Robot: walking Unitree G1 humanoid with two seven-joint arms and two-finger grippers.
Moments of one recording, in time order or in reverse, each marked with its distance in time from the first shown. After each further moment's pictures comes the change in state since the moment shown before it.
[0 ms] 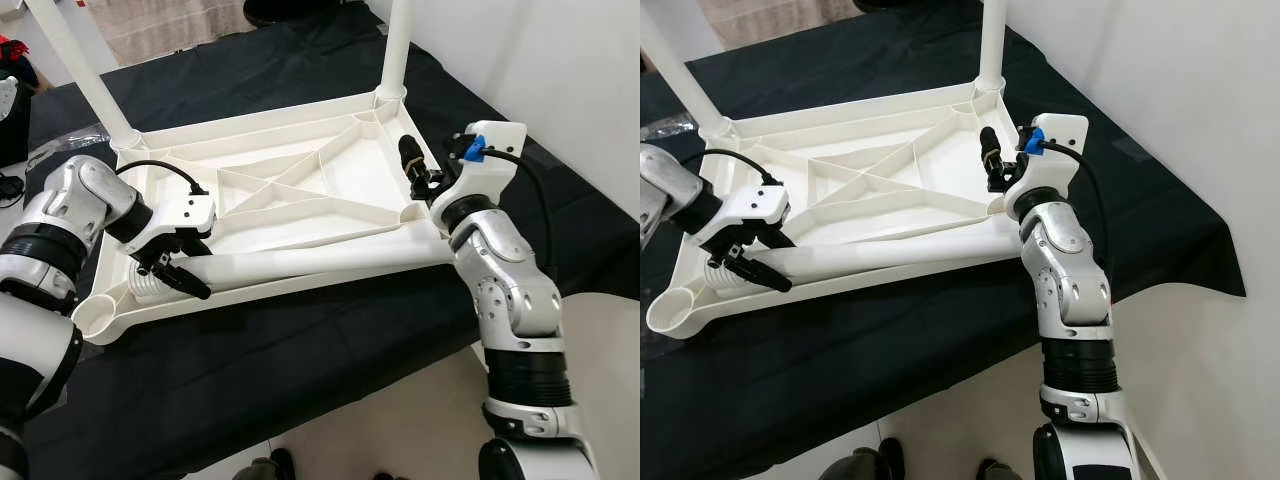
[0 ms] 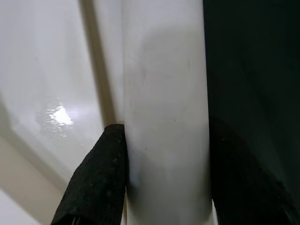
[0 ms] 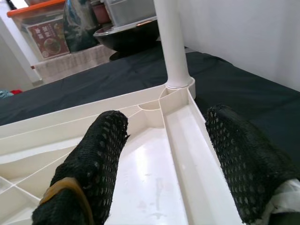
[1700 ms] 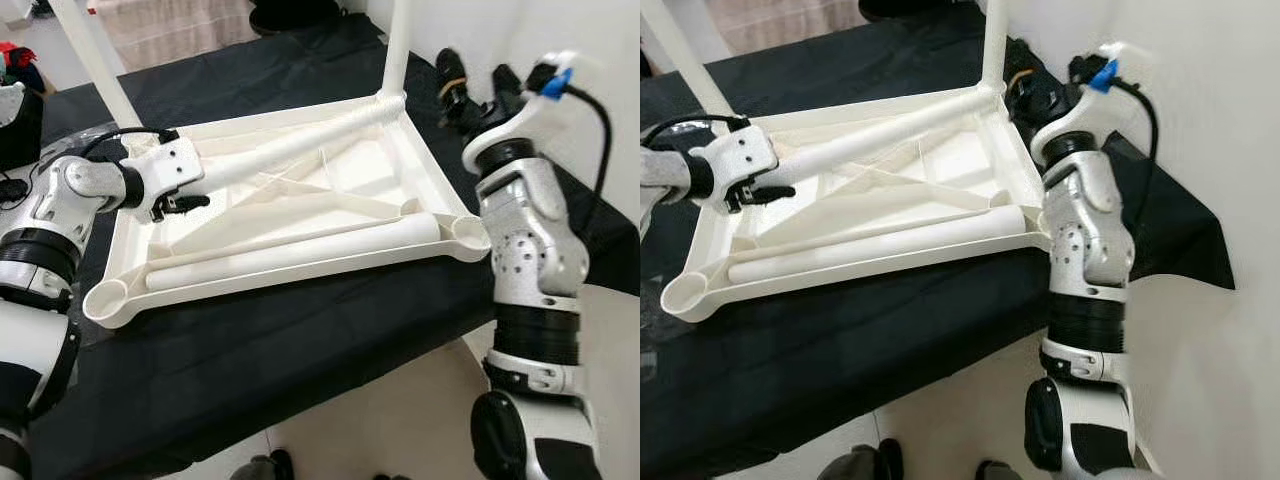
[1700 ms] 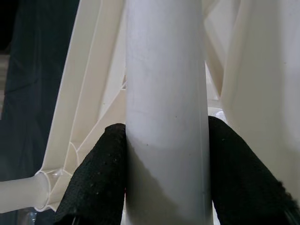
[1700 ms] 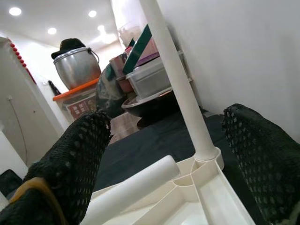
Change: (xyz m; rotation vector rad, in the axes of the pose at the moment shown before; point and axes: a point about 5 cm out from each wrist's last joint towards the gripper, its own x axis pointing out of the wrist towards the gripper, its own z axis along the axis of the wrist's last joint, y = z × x) left arm -0.031 0.036 0.001 0.044 -0.065 0.943; right arm 0.018 -0.003 0.052 0.187 -0.245 0.031
